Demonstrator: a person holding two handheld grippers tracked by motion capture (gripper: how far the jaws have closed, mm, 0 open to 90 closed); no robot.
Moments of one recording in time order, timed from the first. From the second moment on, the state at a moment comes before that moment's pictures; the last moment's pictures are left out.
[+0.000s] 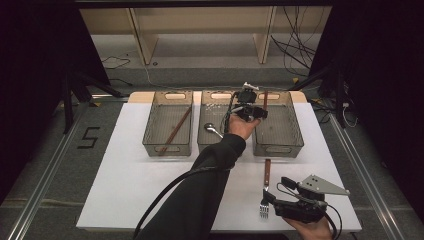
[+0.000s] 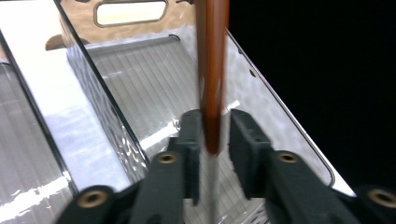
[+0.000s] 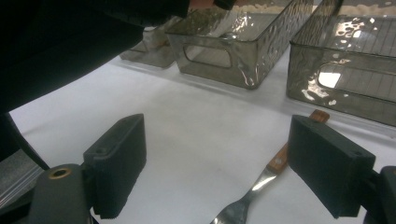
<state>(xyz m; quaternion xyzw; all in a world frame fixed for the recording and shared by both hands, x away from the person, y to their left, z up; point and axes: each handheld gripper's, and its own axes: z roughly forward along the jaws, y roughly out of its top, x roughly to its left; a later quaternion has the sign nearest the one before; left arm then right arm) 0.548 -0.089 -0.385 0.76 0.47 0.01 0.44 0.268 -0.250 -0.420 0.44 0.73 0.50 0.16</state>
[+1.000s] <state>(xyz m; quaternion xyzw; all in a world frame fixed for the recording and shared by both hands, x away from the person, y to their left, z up) 0.439 0.055 -0.333 0.77 0.40 0.08 0.48 0.335 -0.257 -0.422 0.56 0.76 0.31 0.14</state>
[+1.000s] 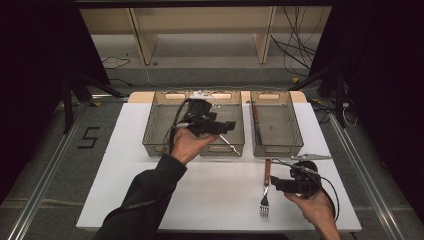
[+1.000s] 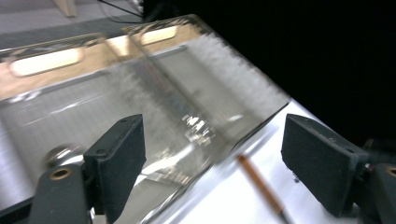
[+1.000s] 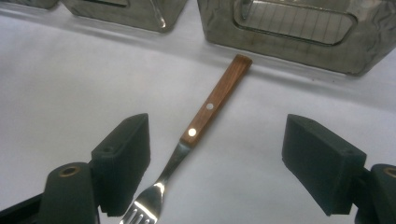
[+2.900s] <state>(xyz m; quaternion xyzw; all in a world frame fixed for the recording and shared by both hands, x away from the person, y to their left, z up) 0.320 0.206 -0.431 0.74 0.43 0.14 0.49 0.391 -0.211 -0.459 0.56 0.81 0.14 0.06</state>
